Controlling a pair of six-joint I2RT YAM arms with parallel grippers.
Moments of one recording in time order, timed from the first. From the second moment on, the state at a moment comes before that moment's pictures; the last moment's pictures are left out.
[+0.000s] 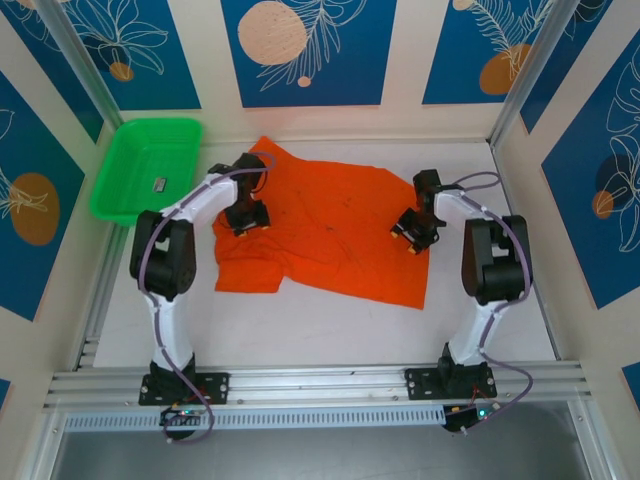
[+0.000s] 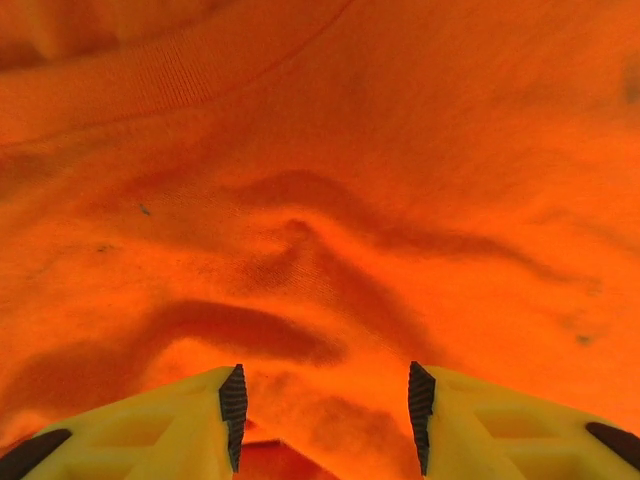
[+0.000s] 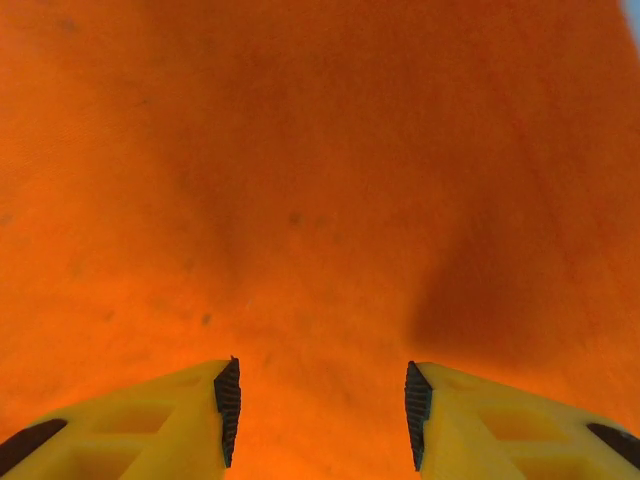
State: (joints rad) left arm -0.33 2.05 1.62 -1.00 0.02 -0.63; right arm 0.09 1.90 1.26 -0.78 -0.19 0.84
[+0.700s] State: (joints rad) left arm -0.33 2.21 1.73 -1.05 0.14 -0.67; right arm -0.04 2.16 1.66 -0.94 -0.17 0.97
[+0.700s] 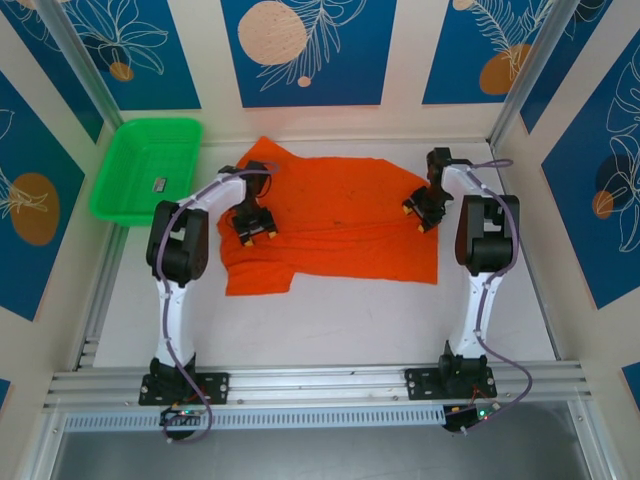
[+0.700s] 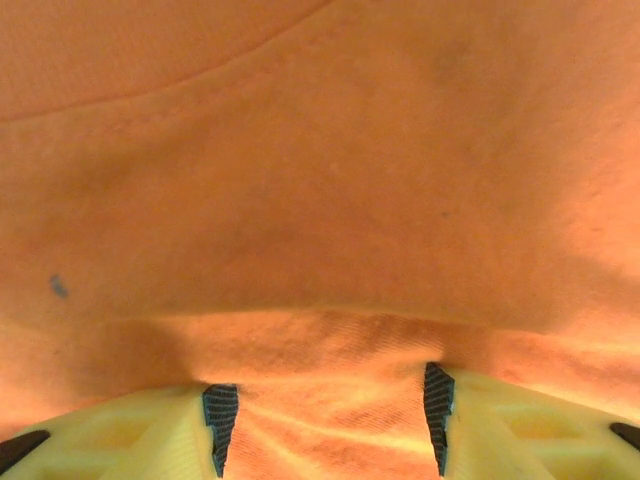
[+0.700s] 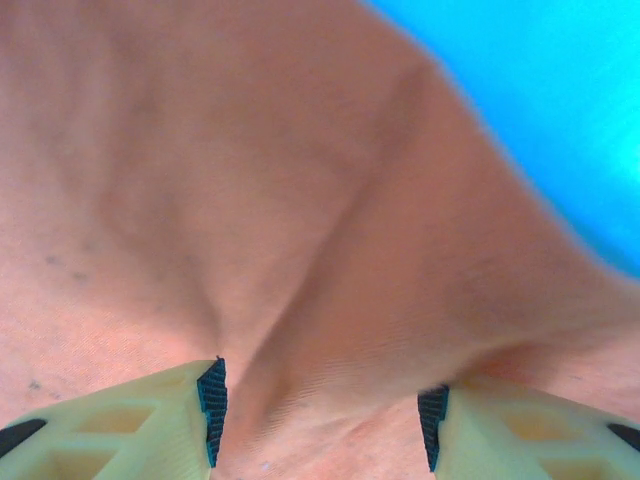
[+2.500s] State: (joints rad) left arm -0.15 1.57 0.83 -0.73 0.31 -0.76; right arm -0.31 1.42 0.70 -0.72 -0.37 0.78
